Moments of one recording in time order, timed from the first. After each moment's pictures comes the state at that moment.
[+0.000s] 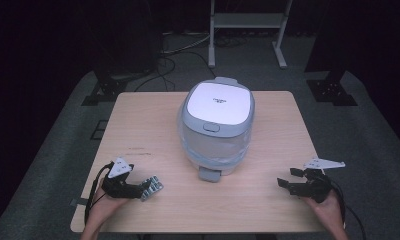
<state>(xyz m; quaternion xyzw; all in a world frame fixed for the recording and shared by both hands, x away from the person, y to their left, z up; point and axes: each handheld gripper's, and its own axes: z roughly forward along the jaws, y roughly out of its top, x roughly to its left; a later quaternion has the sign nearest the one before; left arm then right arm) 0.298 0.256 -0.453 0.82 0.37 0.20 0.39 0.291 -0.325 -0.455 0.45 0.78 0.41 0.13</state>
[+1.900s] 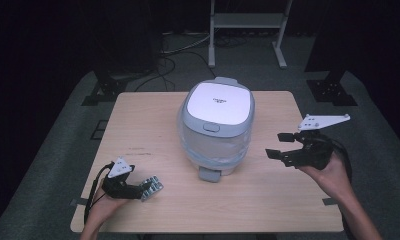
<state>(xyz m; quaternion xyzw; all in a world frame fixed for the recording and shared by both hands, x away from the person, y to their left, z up) 0.298 0.255 -0.453 0.82 0.37 0.19 0.39 0.303 -0.267 -0.293 0.34 0.82 0.44 0.13</state>
